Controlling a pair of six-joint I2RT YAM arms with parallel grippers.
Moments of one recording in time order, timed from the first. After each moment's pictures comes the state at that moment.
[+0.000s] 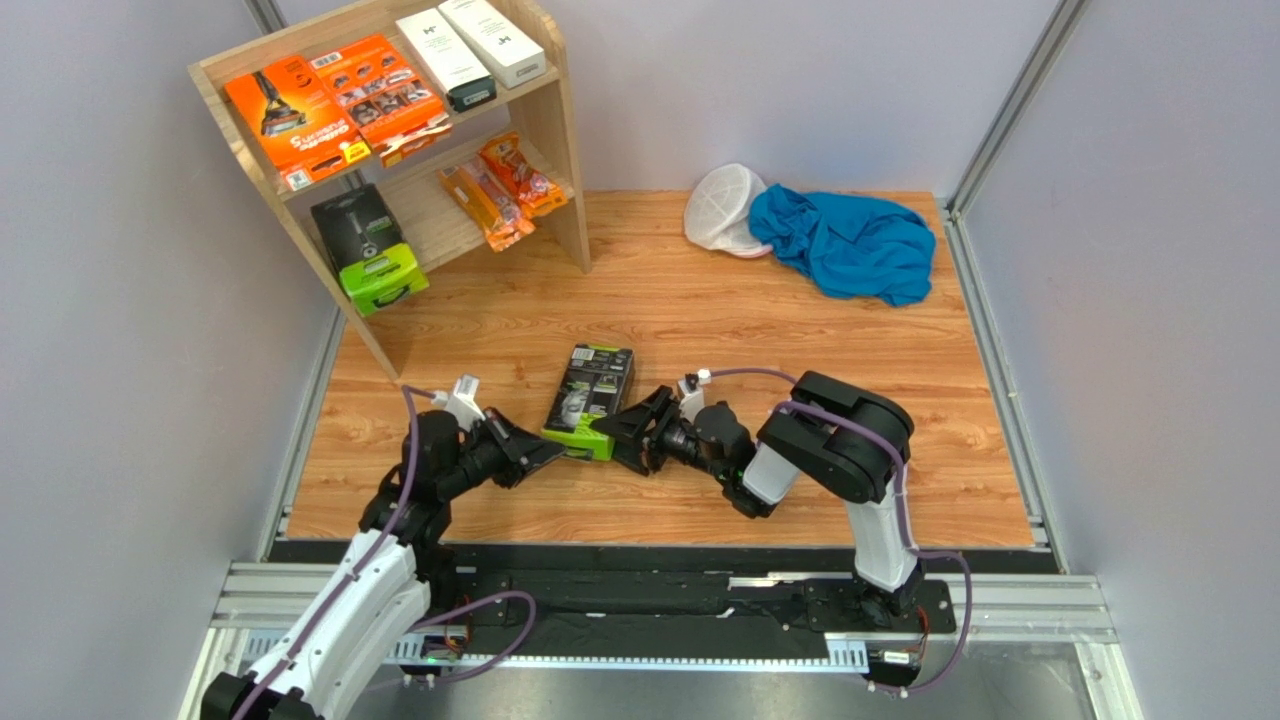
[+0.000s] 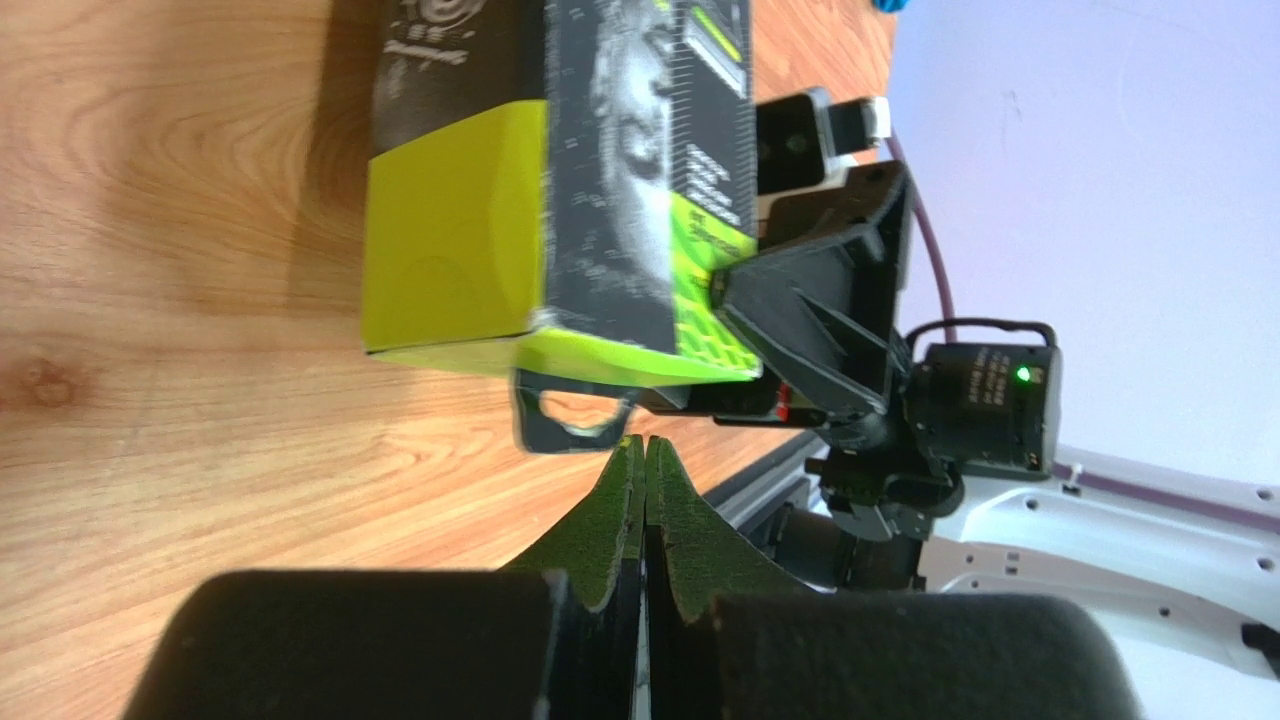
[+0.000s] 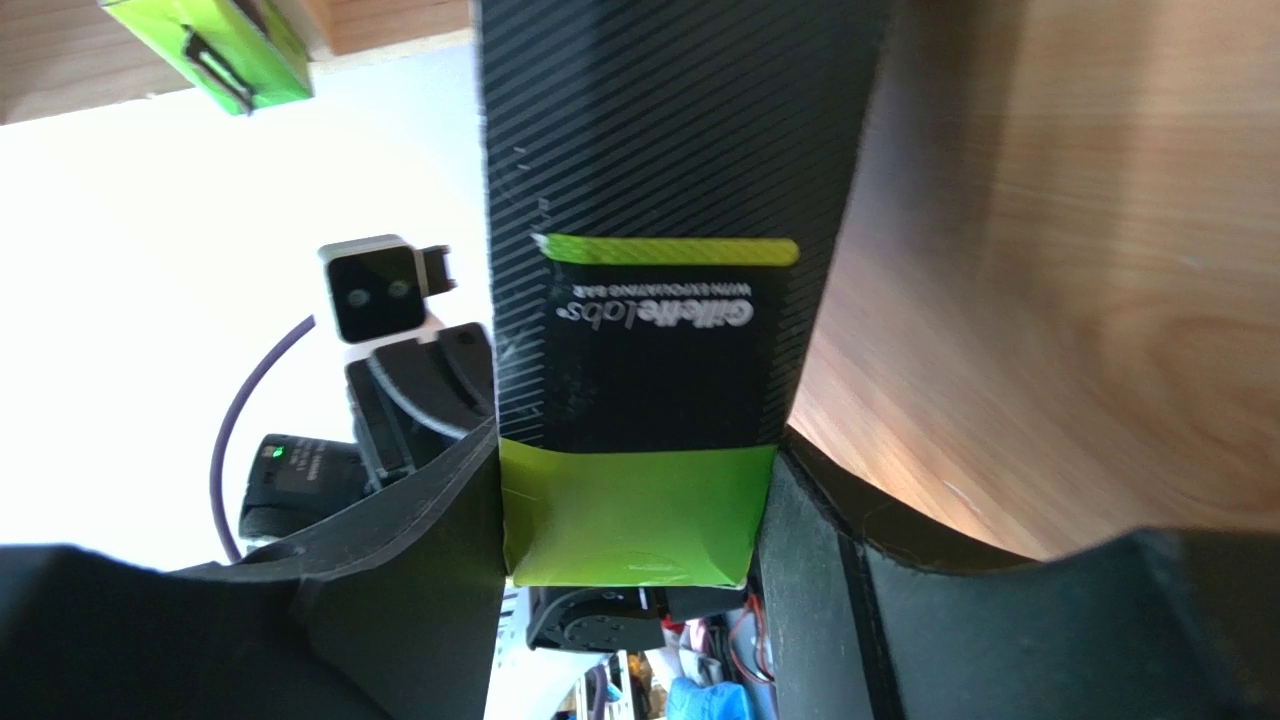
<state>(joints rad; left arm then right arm) -0.29 0.56 0.17 -0.07 0.44 -1.08 0.88 2.01 0.53 1.34 -0.18 1.66</state>
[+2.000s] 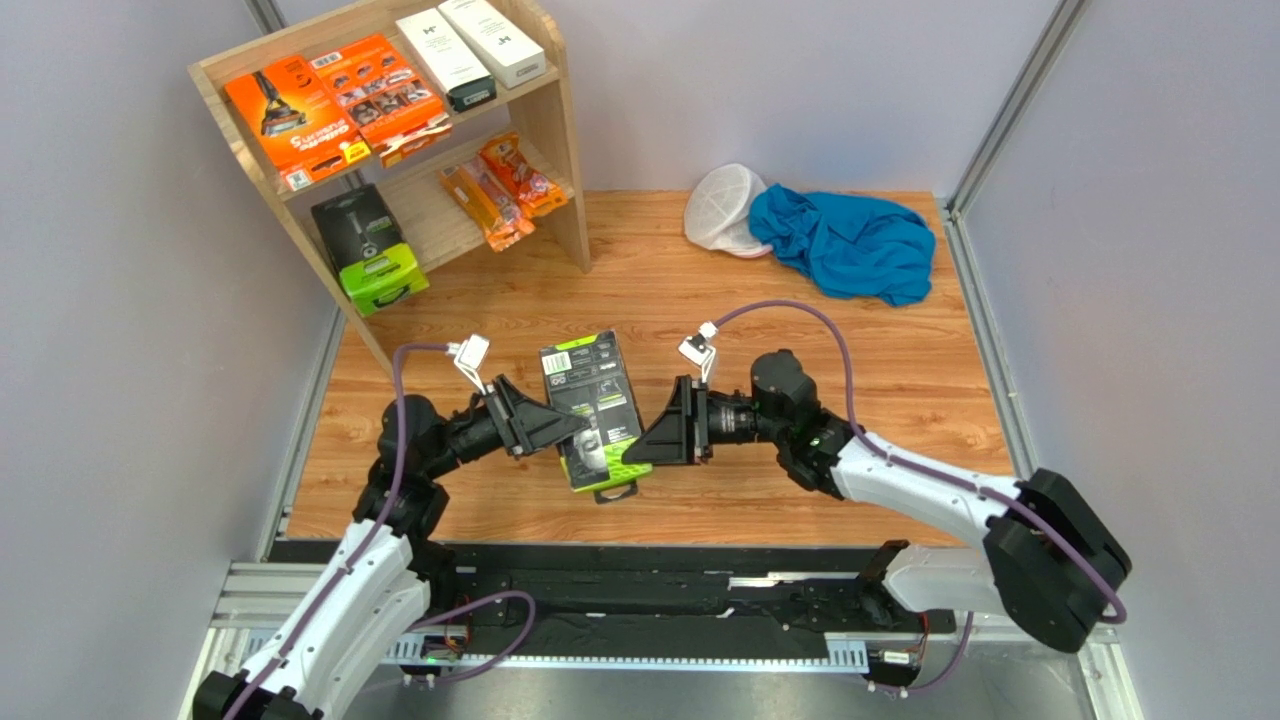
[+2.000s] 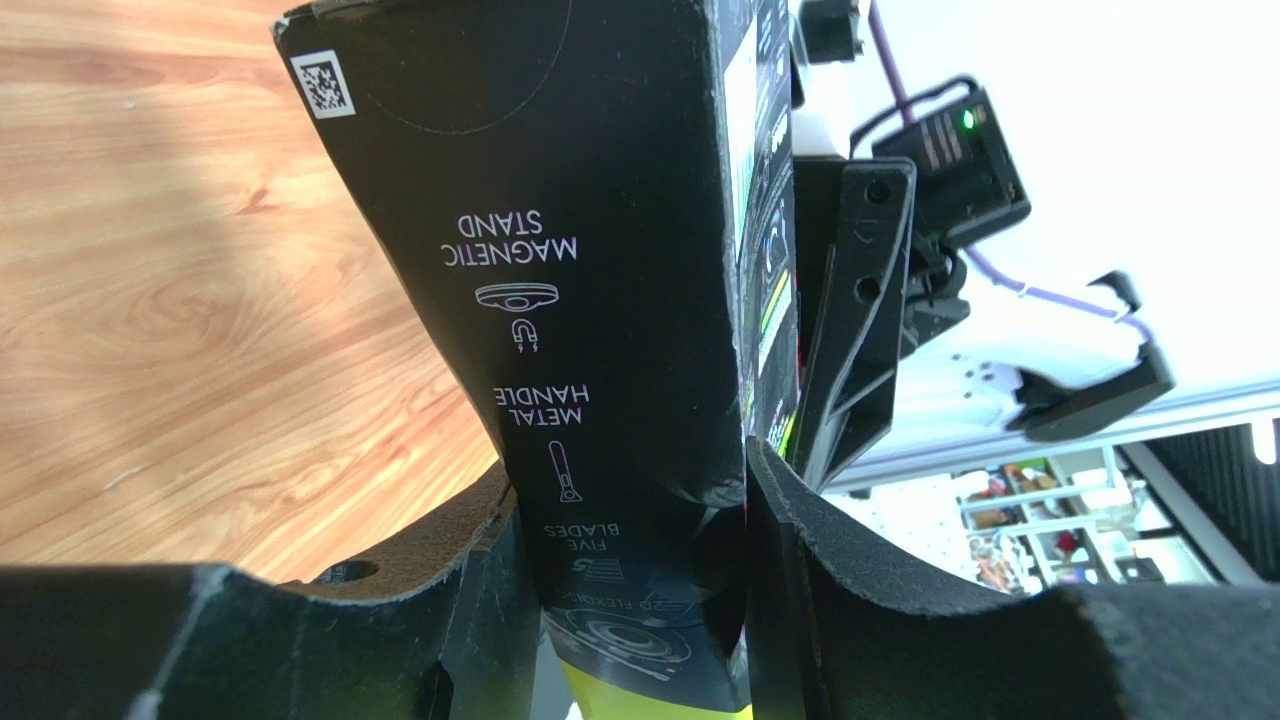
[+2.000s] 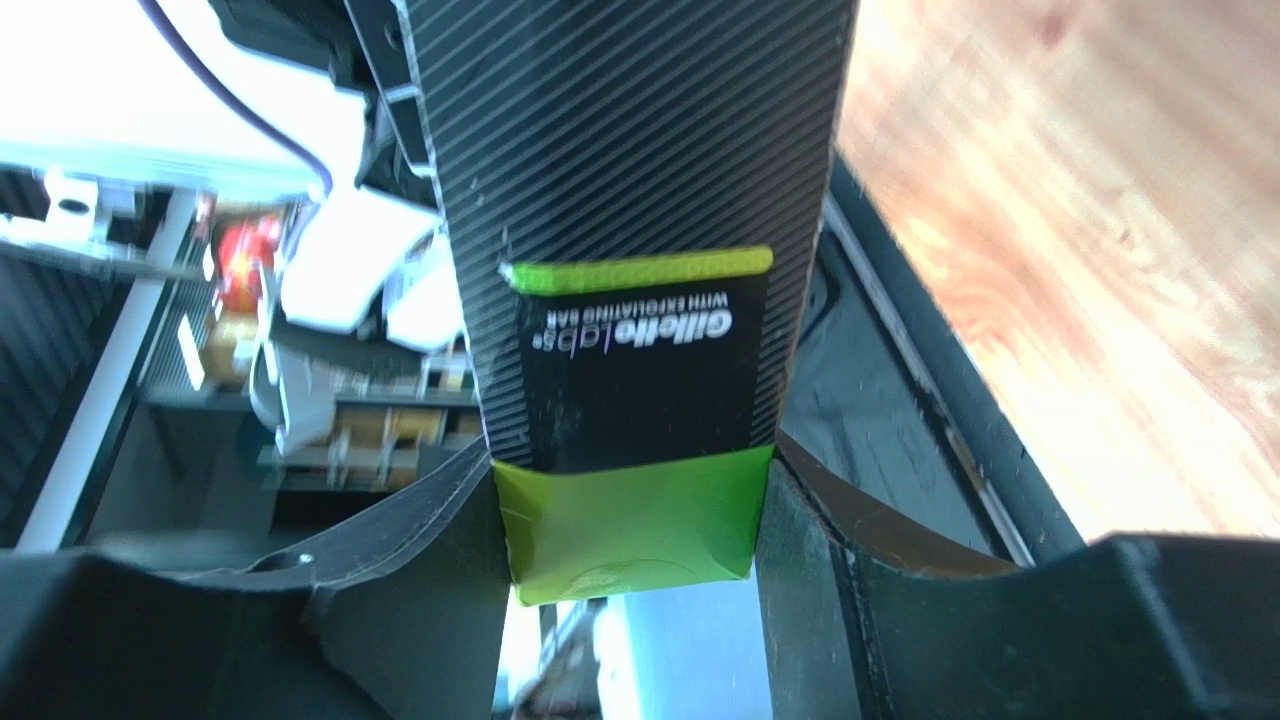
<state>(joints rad) -0.29 0.59 0.28 0.26 0.75 -1.07 0.77 1.25 0.59 0.47 -0.79 1.11</state>
